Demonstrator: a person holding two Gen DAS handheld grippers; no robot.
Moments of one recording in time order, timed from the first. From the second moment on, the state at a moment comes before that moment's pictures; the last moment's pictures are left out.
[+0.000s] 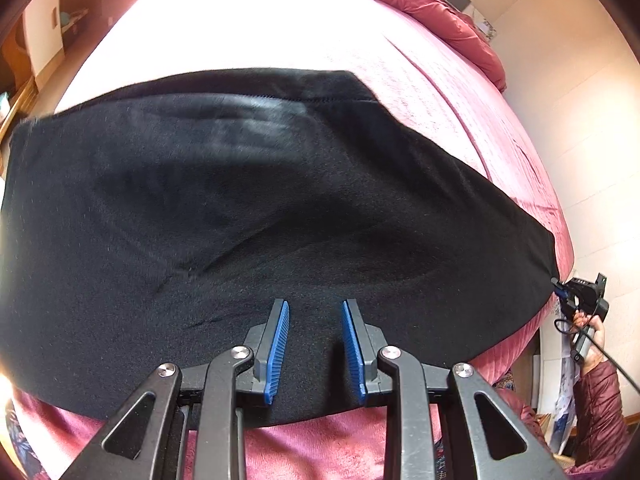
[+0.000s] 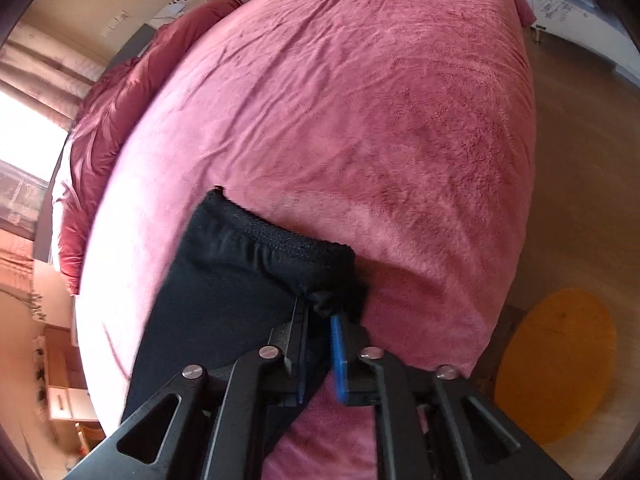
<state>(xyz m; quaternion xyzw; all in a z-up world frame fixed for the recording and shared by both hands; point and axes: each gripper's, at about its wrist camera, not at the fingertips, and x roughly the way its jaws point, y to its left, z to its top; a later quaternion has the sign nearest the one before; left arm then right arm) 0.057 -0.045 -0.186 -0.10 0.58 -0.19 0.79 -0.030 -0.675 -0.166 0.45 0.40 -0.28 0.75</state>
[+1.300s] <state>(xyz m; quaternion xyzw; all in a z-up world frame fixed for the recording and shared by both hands) 0.051 -0.039 -0.184 -0.11 0.53 -0.19 0.82 0.050 -0.466 -0.083 0.23 0.47 -0.08 0.85</state>
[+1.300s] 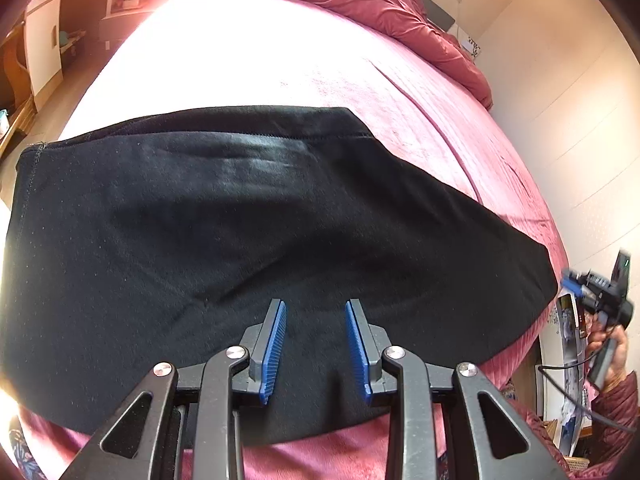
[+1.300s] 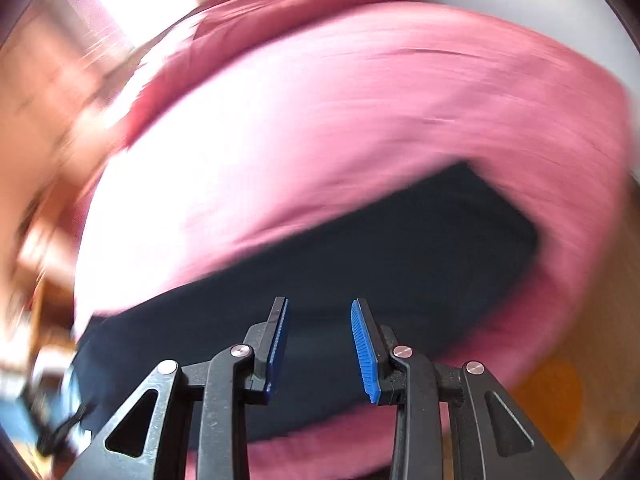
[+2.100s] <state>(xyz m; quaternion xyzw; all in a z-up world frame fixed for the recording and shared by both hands) 0.065 -0.007 -0.206 -0.13 0.53 -0.20 0.82 0.274 -0.158 -0.192 0.15 0.64 0.35 0.67</state>
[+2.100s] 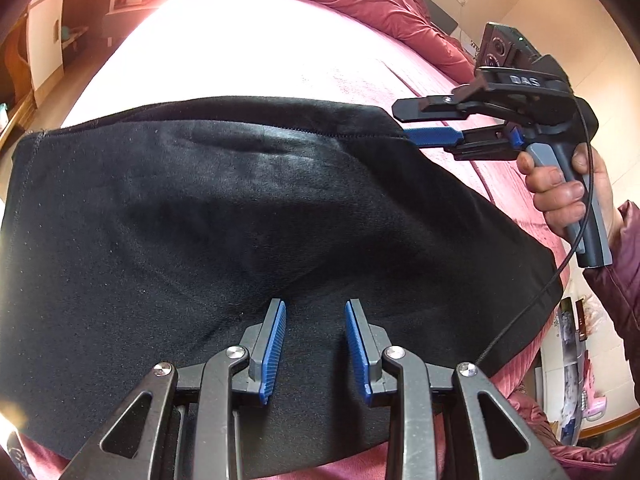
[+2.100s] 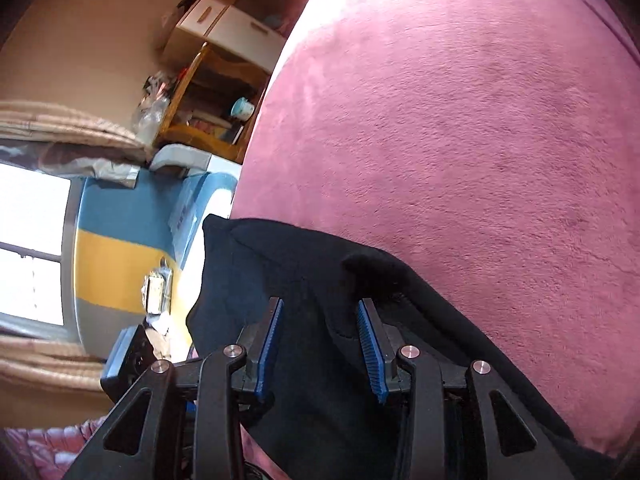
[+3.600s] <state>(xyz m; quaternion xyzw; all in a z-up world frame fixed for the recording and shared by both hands) 0.083 0.151 -0.203 -0.18 0.52 -0.04 0.84 0.228 -0.169 -0.194 0.08 0.58 0.10 0.81</state>
